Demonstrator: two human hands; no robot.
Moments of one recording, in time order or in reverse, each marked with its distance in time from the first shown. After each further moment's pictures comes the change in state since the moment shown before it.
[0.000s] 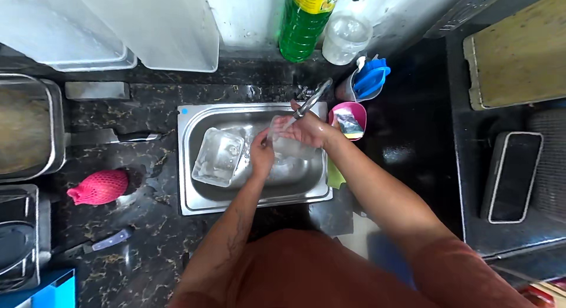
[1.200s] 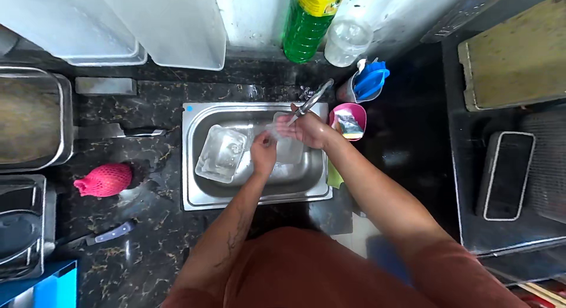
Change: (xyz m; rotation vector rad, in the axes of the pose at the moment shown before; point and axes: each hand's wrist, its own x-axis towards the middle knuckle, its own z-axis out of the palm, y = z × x) left_hand -0.007 0.011 -0.007 0.173 0.016 0.118; right_hand -0.009 0.003 0.011 -0.025 0.074 -0.098
